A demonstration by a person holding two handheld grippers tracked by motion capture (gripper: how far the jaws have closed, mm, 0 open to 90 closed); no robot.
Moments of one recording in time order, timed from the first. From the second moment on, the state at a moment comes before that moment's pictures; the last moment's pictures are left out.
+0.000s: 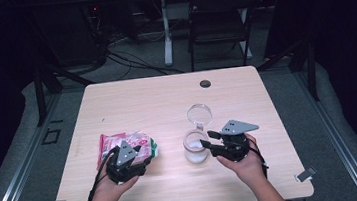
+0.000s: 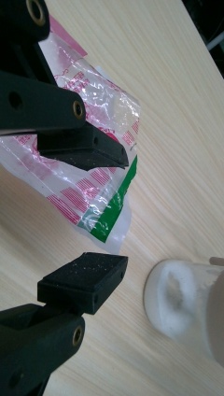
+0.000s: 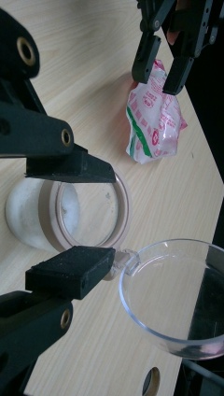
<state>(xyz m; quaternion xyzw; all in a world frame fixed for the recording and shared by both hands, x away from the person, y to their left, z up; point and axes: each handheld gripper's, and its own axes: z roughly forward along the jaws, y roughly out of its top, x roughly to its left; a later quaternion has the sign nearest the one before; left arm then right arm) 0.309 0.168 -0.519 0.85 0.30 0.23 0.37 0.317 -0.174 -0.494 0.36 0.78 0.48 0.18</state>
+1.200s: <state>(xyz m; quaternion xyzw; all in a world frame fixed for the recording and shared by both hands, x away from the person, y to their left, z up) 0.331 0.151 -0.566 0.87 0.30 0.32 0.24 0.320 -0.175 -0.498 0.36 0.78 0.48 0.18</state>
